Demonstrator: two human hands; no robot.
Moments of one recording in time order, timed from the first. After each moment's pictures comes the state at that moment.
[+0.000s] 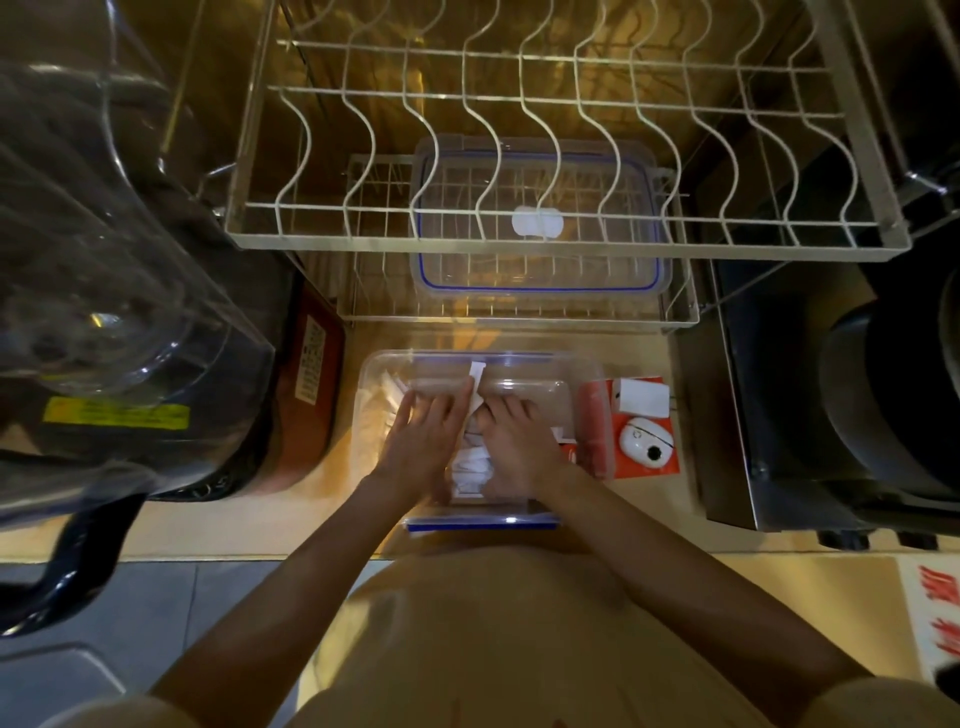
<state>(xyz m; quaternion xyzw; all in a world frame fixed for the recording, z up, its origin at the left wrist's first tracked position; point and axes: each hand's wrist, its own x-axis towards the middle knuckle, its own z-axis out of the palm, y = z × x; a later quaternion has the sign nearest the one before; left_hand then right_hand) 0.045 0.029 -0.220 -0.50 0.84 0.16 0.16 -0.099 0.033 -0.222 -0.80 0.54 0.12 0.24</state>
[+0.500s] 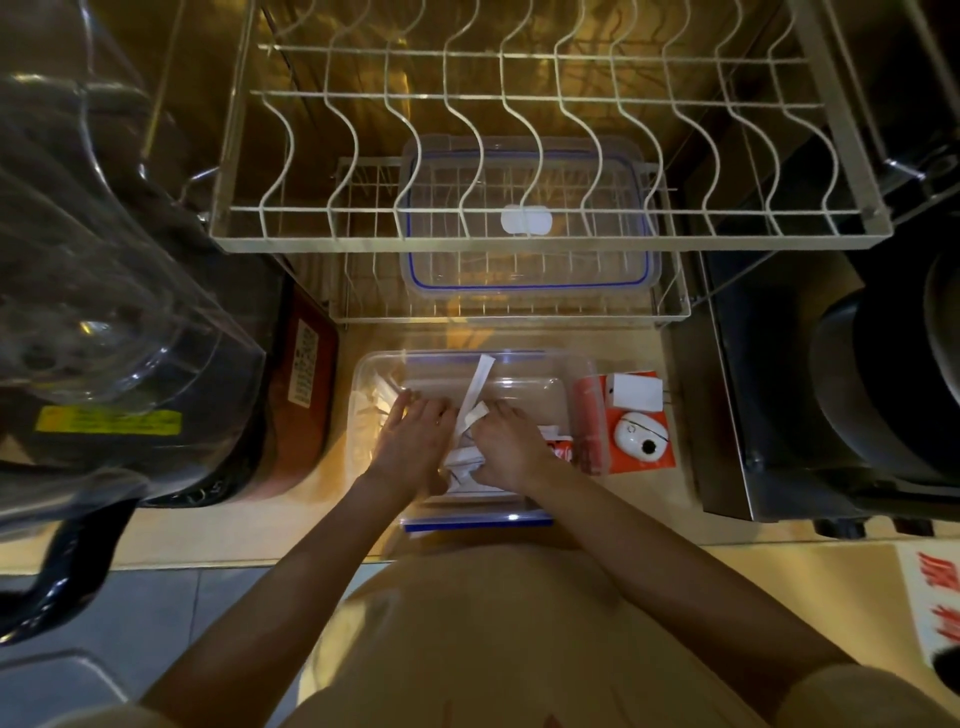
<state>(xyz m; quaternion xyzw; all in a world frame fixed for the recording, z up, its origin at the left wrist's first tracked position) 0.048 0.024 -0.219 -0.49 0.84 0.16 0.18 -0.090 0.026 -0.221 -0.78 0.54 0.13 0.28</state>
